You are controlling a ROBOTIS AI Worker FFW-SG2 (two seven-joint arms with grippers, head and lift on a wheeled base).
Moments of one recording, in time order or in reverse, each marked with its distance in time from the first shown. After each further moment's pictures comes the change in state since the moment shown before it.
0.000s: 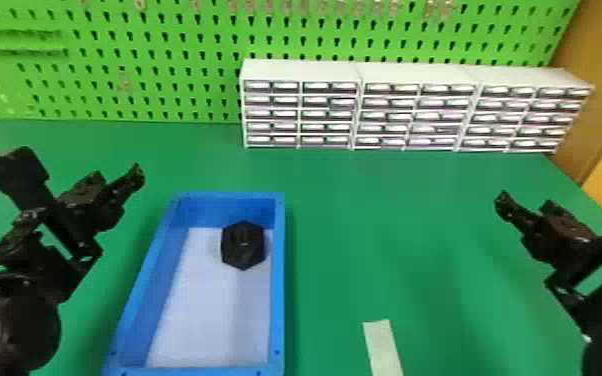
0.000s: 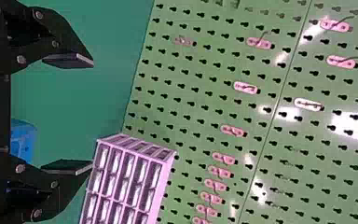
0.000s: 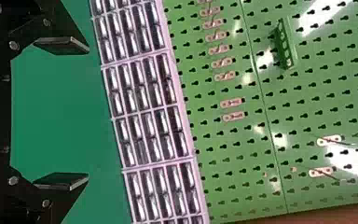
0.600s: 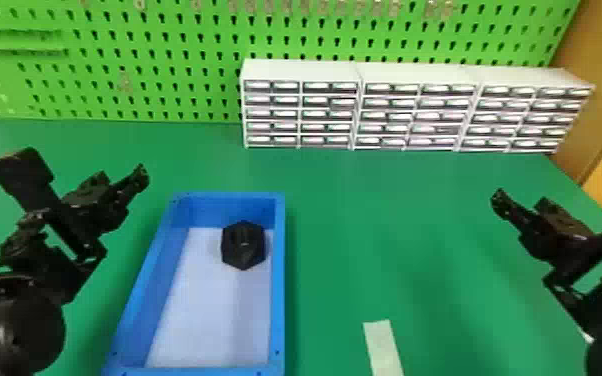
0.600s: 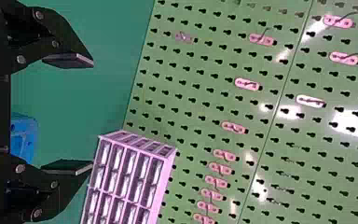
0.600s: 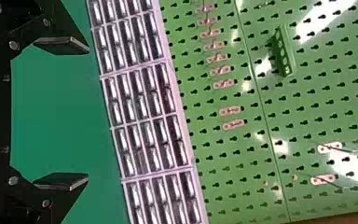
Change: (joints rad) left arm 0.005 -0.005 -0.011 -0.003 0.000 -0.002 0.001; right arm 0.009 -0.034 0.028 -0.010 -0.057 0.016 0.007
